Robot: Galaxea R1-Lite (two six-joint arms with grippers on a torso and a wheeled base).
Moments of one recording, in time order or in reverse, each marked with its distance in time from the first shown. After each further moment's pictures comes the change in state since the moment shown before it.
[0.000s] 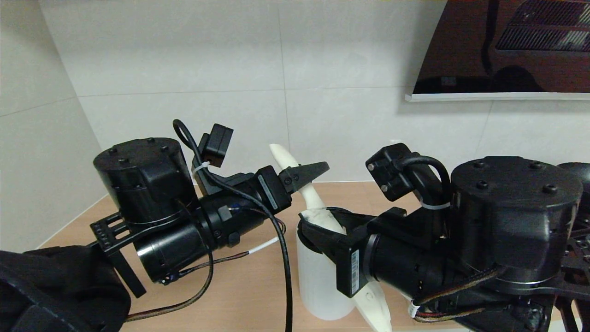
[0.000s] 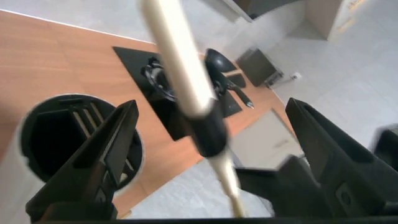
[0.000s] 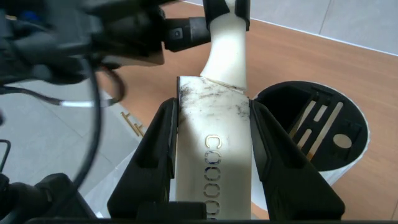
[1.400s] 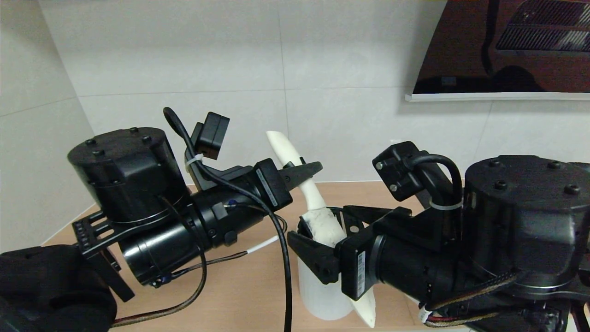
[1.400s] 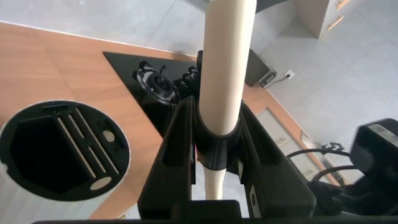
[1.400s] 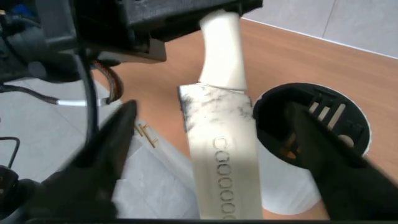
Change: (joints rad) left arm -0.034 -0.042 -0.023 0.028 0.024 0.026; right arm 0.002 -0.025 0.012 0.003 -0.002 0.000
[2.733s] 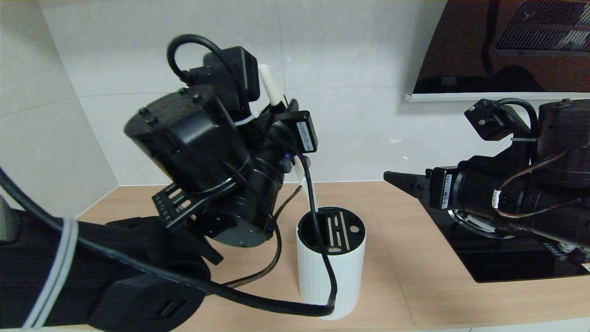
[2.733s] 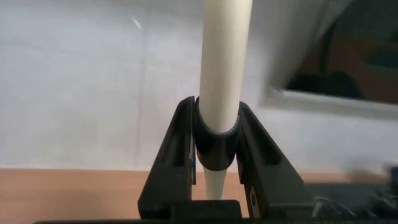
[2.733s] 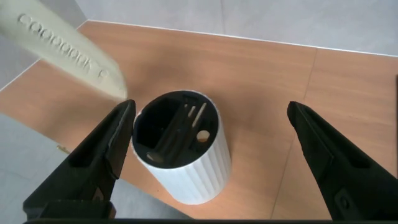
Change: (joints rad) left arm -0.144 0.193 -0.265 -0.227 0.815 0.761; right arm -0.434 -0.122 -0.016 0.194 0.156 -0.011
